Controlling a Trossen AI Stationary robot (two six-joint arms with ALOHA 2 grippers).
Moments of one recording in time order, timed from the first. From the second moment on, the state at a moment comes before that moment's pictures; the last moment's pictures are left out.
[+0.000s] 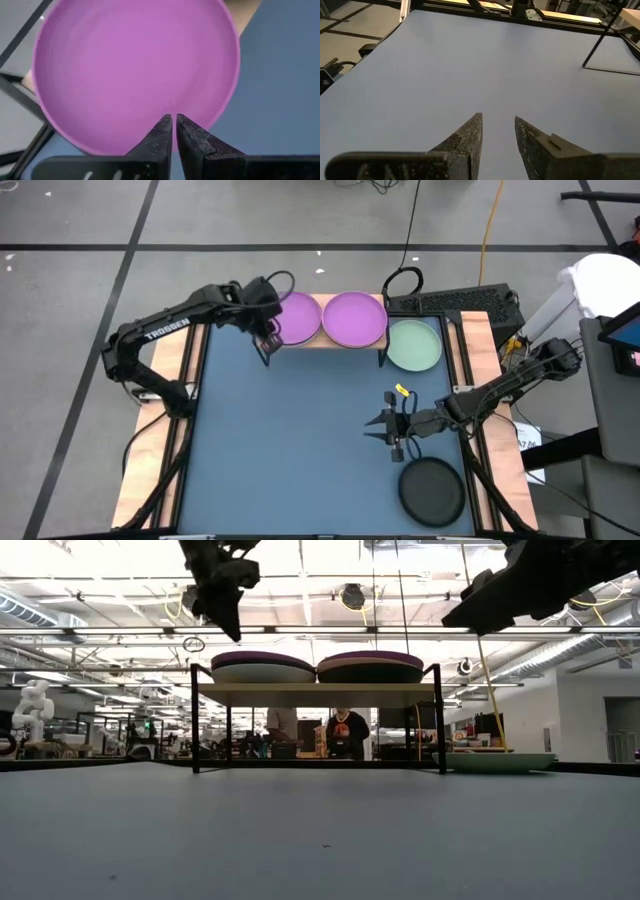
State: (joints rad) left arm 0.49 1.48 1.51 -1.09 -0.07 -0.05; right arm 0.42 1.16 0.49 0.21 0.34 0.09
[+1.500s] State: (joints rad) left arm 0.60 1.48 1.47 -1.15 -0.23 -0.12; right arm 0.45 1.16 0.49 0.22 0.34 0.09
